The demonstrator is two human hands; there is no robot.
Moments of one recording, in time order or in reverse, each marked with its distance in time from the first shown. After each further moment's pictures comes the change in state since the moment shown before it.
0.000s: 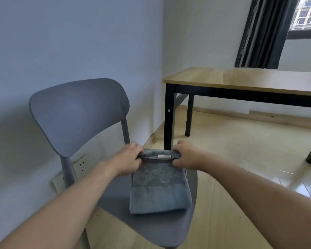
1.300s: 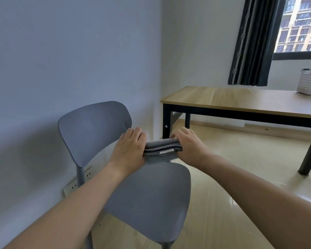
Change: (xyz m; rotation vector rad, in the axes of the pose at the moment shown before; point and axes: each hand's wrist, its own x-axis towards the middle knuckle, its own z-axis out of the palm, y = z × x) left_hand -0.043 0.060 -0.067 0.474 0.684 0.246; right_hand -0.069 -0.036 -0.073 0.008 0.468 -0.175
